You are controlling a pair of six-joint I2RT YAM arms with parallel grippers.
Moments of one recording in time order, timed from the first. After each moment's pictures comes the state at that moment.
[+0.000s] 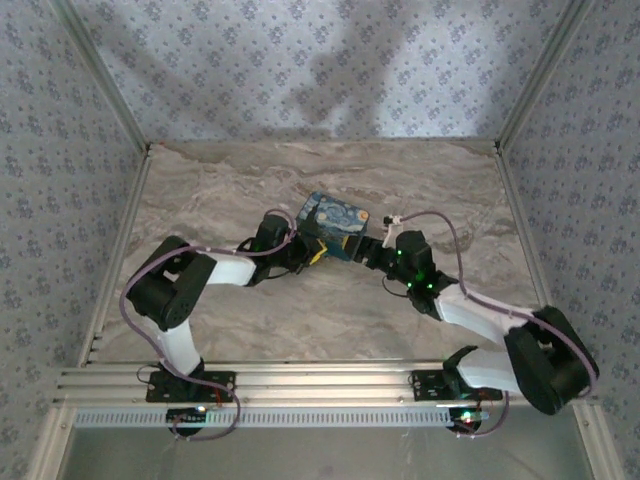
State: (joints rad) left arm -0.61 1.79 0.76 0.45 0.41 -1.35; right arm 0.56 1.19 0.47 0.40 -0.17 0.70
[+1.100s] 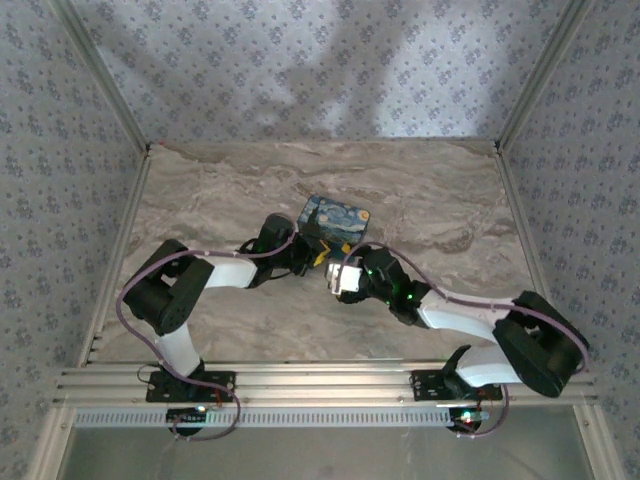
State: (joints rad) left arm -0.65 1.76 0.76 0.43 0.40 -1.48; right arm 0.80 1.34 0.47 0.33 0.04 -0.84
